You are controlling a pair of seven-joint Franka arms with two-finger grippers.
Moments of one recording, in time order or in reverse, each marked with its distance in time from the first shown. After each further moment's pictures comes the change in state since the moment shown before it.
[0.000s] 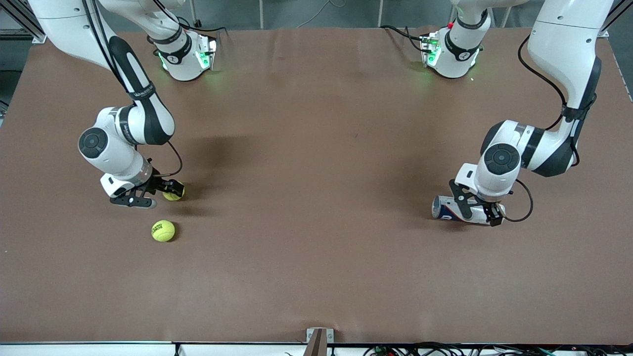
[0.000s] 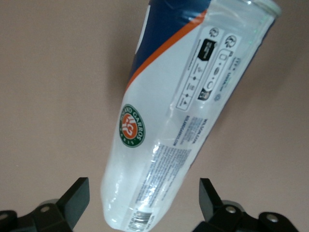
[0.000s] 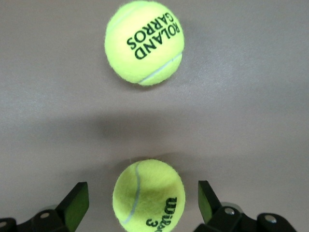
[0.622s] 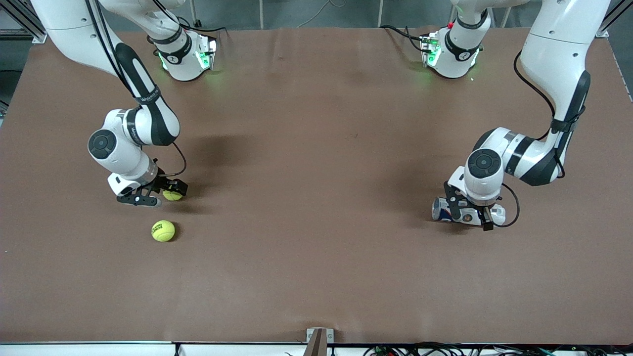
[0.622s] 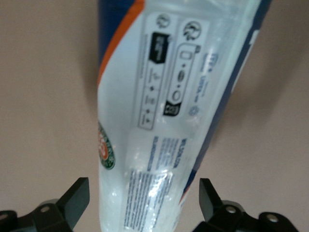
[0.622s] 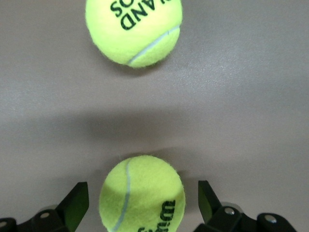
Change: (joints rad) left arm -0.019 0.071 0.000 0.030 0.167 0.000 -0.015; right arm 0.001 0.038 0.000 -0.031 0.002 0.062 0.004
